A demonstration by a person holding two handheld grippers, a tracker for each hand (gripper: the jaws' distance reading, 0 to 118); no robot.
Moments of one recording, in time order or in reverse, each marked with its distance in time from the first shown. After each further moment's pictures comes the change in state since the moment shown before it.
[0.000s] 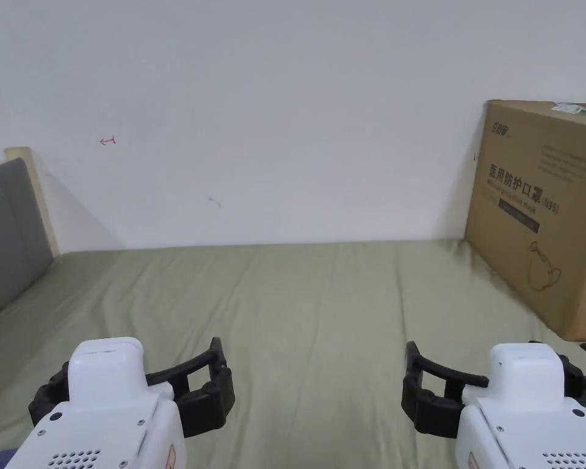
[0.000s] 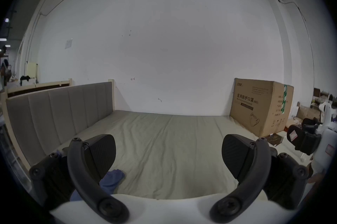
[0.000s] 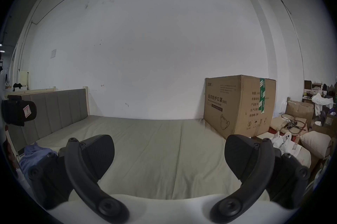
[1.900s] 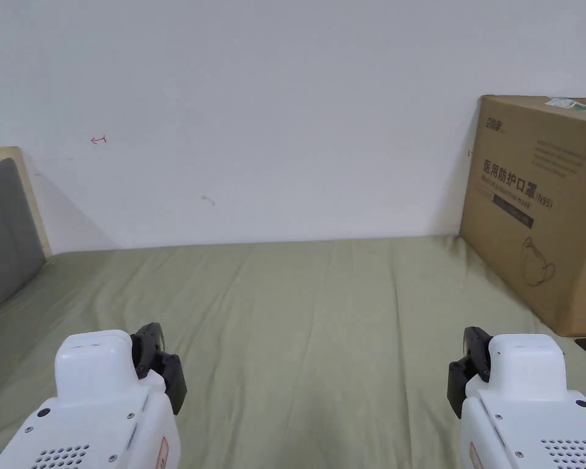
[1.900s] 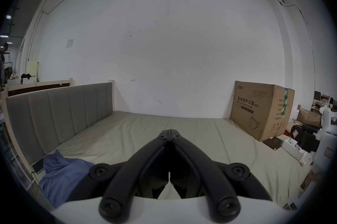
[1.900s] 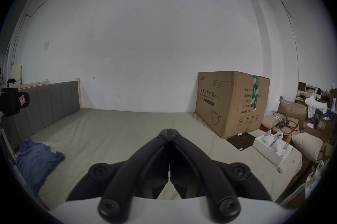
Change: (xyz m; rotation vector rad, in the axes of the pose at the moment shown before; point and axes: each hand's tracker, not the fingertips) left arm 0.010 0.007 -0.004 0.013 0.010 0.015; right arm 0.003 0.014 0.001 -0.067 -0.065 0.032
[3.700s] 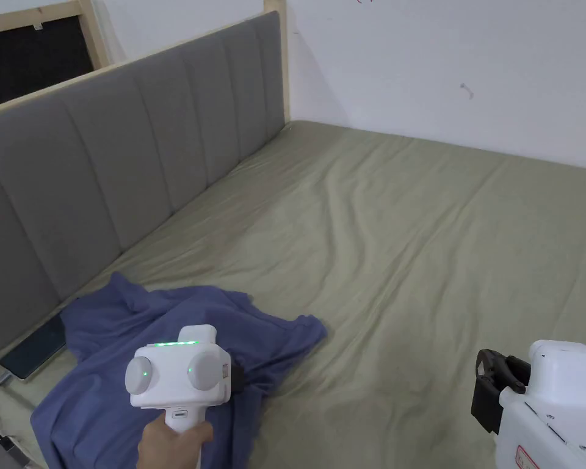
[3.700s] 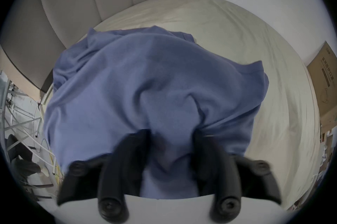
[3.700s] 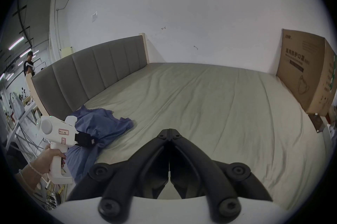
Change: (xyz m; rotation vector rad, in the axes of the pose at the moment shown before) left arm -0.282 -0.203 -0.116 -0.944 0.458 0.220; right arm -0.206 -0.079 -0.076 -0.417 0.583 0.010
